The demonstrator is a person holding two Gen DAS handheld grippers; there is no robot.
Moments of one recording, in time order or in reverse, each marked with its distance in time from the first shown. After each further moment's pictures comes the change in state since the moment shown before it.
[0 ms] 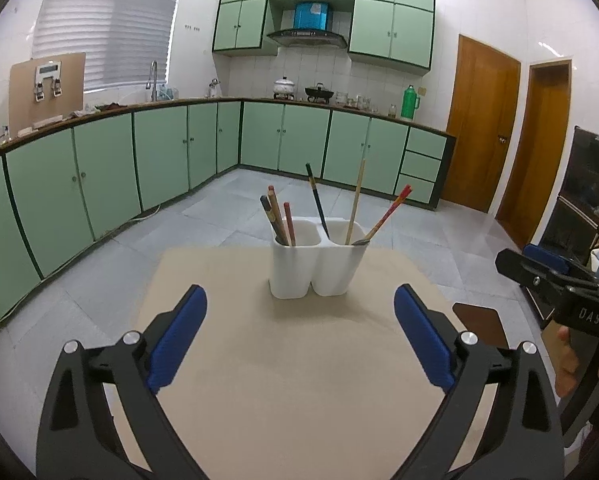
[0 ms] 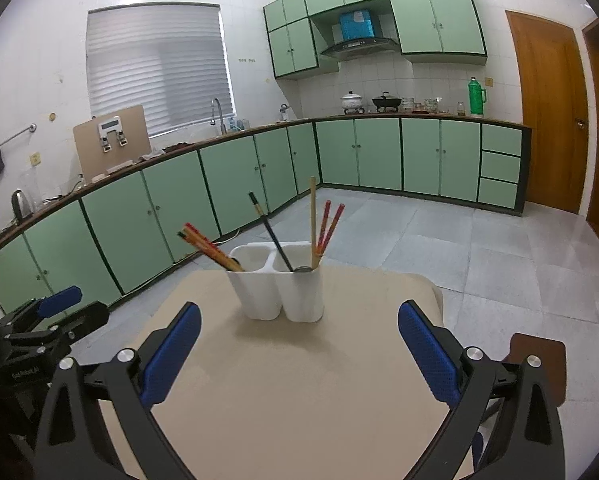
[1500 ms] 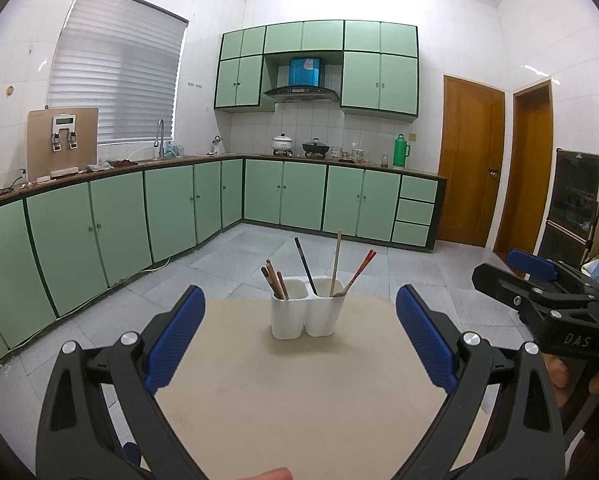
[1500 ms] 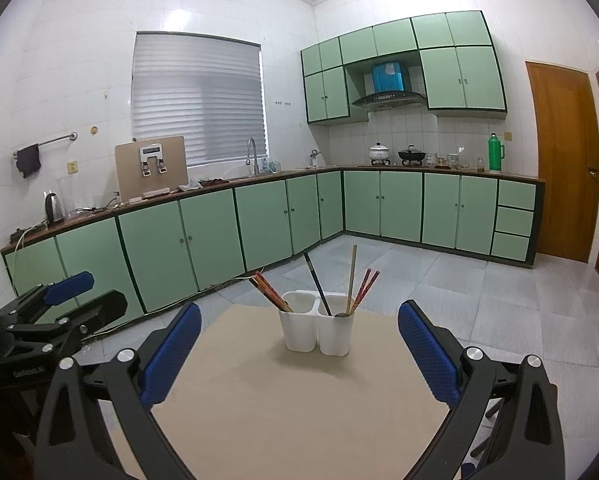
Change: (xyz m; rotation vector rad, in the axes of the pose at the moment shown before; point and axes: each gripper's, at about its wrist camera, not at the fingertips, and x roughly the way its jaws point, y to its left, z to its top) left arm -0.114 -0.028 0.015 0.038 -0.195 0.015; right arm -0.104 0.052 0.017 -0.092 -0.161 0.064
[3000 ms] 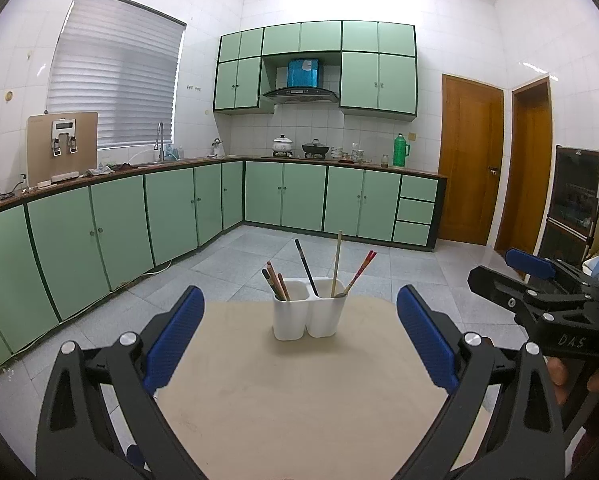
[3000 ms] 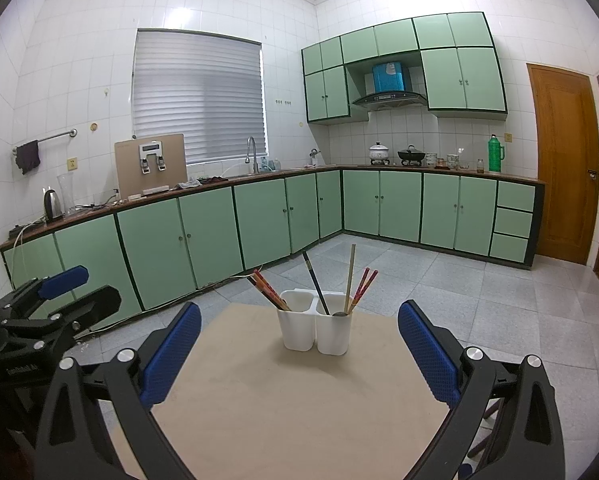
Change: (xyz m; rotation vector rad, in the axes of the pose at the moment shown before) left arm -0.007 -0.002 -0.001 0.012 -0.006 0.003; right arm -0.003 0.001 0.000 -0.002 0.002 -0.003
